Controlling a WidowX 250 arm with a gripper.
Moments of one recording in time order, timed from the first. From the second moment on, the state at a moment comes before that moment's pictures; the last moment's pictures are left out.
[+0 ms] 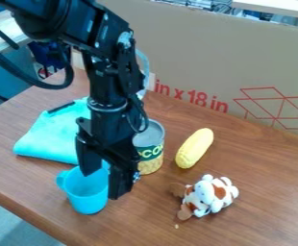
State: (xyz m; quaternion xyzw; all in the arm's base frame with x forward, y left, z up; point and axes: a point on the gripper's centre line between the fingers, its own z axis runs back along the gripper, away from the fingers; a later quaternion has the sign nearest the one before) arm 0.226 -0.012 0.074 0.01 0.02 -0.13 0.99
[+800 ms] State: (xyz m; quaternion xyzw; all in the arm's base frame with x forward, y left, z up) arm 0.233 -0.002 0.042 -0.01 0.11 -0.14 0.98
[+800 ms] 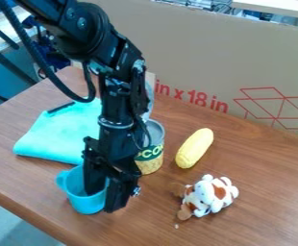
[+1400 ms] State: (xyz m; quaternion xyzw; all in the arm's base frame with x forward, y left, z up) arm 0.255 -0.036 0.091 0.03 0.09 -0.21 0.97
